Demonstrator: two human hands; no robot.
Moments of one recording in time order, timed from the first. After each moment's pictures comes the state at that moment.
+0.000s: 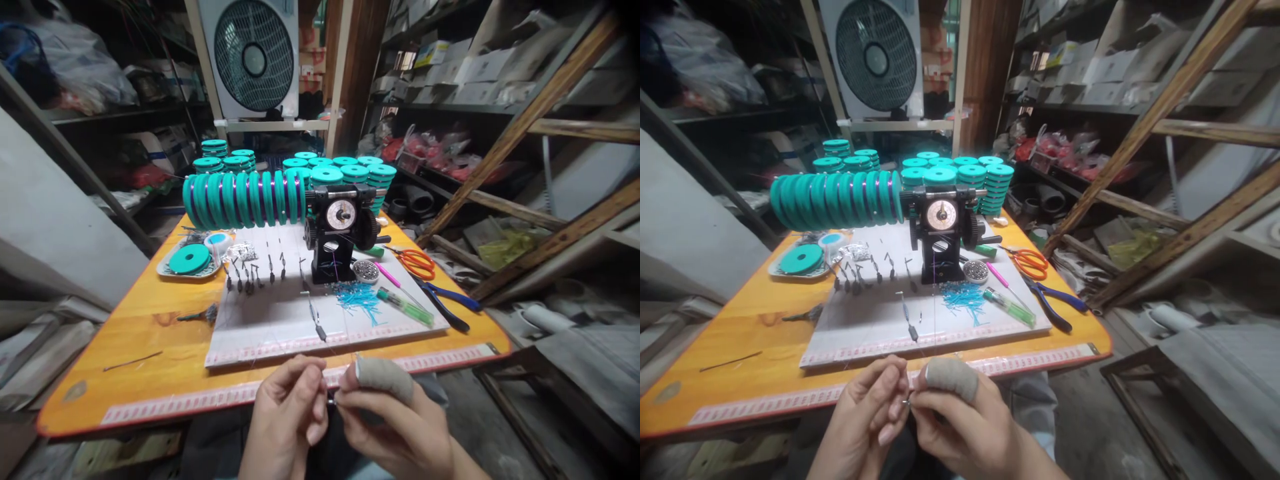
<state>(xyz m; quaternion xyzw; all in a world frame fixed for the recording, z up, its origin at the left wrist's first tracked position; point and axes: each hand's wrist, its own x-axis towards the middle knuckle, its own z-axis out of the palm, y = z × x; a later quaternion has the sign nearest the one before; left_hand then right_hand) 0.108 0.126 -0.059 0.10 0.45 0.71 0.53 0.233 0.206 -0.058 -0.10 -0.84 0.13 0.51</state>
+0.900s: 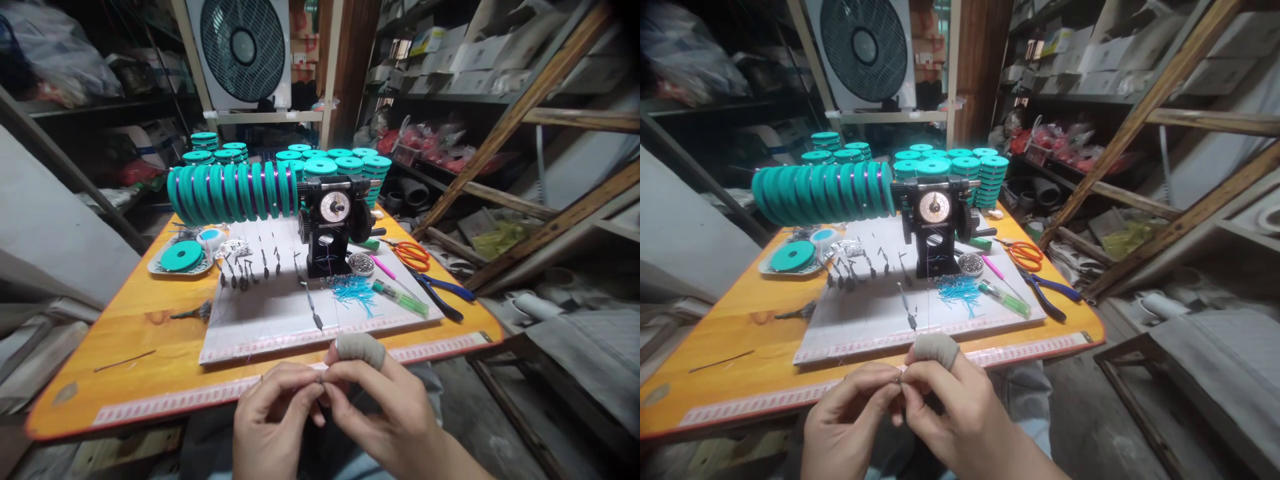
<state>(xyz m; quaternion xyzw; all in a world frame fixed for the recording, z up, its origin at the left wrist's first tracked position) 0.110 0.116 -0.073 0.29 0.54 0.73 0.31 0.227 0.200 -0.056 -0.14 -0.84 0.26 0.45</state>
